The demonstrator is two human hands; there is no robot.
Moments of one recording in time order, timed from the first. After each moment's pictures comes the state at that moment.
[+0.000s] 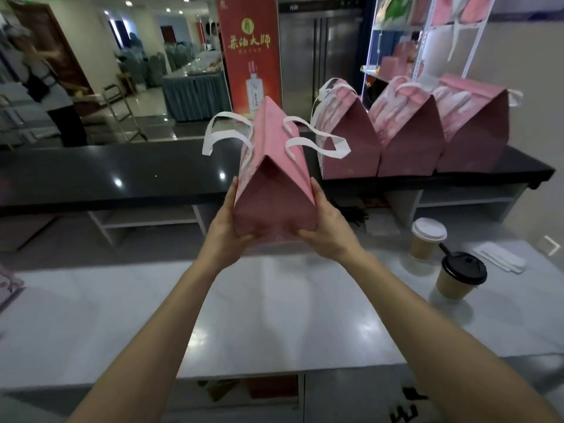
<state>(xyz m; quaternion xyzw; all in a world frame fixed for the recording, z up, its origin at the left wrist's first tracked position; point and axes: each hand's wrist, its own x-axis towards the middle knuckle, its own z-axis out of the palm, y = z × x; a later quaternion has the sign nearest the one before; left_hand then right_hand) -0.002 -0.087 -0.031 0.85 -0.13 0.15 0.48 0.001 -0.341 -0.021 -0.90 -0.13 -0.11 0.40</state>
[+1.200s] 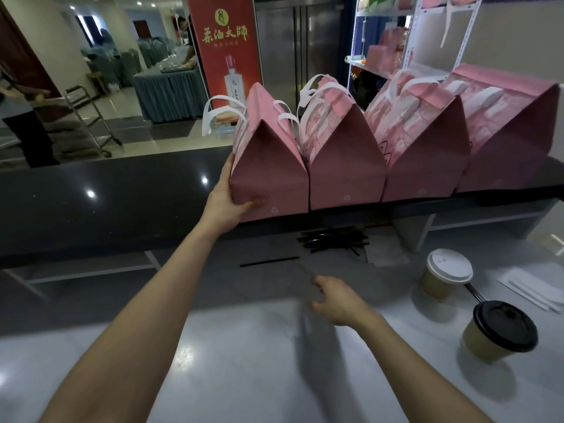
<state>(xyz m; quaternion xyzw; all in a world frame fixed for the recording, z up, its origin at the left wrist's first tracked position) 0.238 -0.127 -0.024 0.85 -0.12 0.11 0.50 0.117 -0.403 -0.180 -0.96 -0.05 0.14 0.25</state>
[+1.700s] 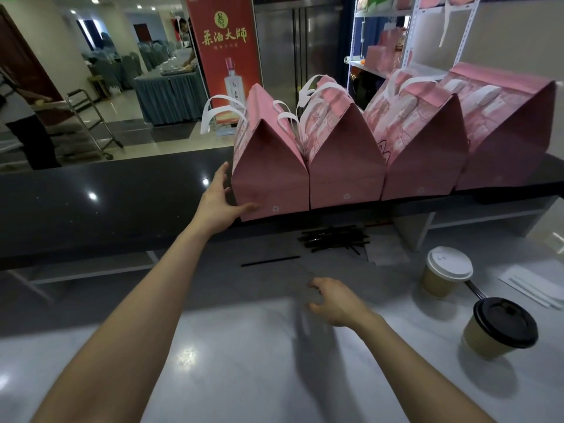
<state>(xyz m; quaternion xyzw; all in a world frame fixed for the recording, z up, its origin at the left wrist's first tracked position) 0.230 -0.112 -0.014 0.89 -0.08 0.07 0.44 0.111 -0.396 -0.176 -0.96 -0.06 0.15 0.23</state>
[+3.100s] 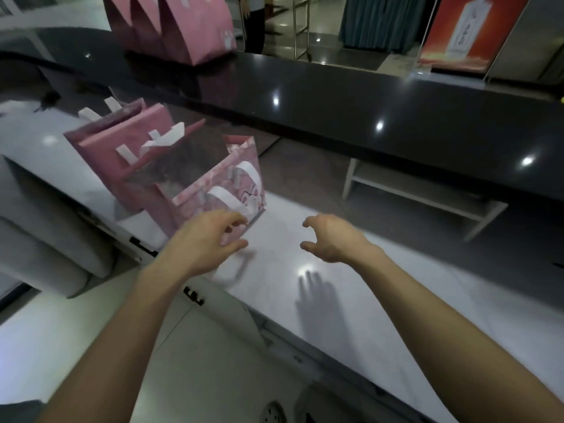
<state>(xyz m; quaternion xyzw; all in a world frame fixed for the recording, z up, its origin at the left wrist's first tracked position) -0.176 0.518 -0.044 0.98 0.14 0.02 0.15 0.007 0.296 -0.083 -0.91 -0.38 0.16 0.08</state>
